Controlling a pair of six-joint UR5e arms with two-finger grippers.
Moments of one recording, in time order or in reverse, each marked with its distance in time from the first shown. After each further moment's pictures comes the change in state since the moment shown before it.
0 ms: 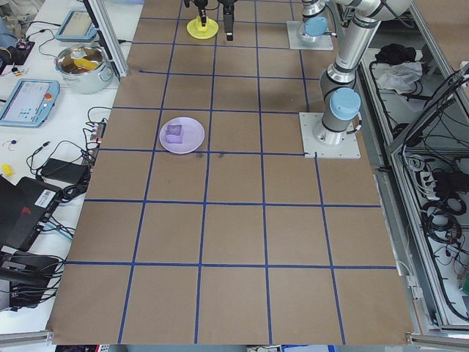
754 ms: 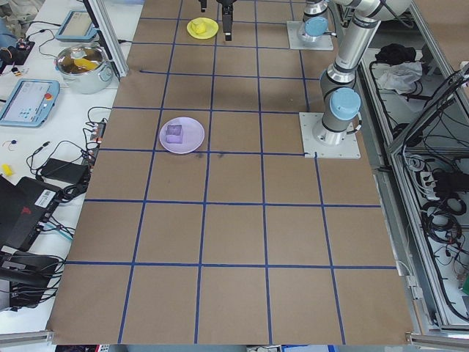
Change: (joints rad) left arm 0.000 -0.004 -0.001 0.024 0.001 0.003; right arm 0.003 -0.241 -0.008 0.141 0.001 0.021
